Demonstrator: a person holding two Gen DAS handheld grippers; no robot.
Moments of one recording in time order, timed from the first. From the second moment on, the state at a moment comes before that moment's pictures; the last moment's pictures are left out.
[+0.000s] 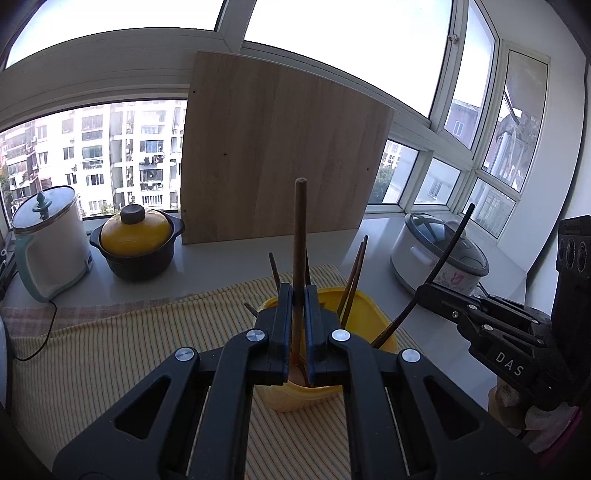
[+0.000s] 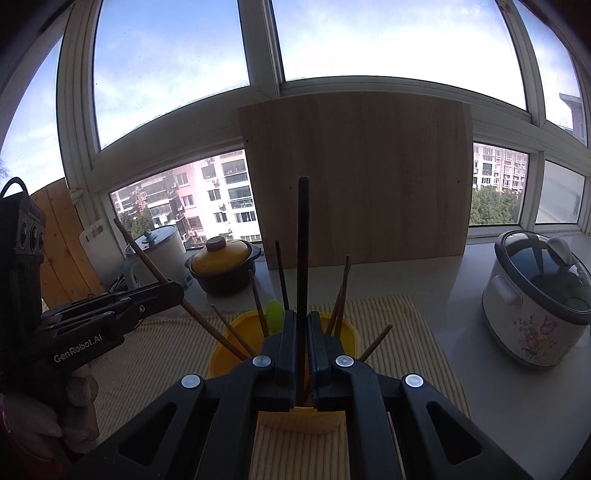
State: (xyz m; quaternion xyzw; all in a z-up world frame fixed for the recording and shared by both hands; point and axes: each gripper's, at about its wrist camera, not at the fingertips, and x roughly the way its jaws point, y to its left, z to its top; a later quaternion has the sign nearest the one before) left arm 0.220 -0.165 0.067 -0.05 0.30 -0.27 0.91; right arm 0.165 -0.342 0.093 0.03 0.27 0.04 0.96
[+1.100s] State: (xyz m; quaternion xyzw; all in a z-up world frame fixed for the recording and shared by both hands) left arm 0.196 -0.148 0.050 -0.05 0.31 -0.27 0.91; right arm 0.141 -0.341 0.076 0.01 0.28 0.02 0.96
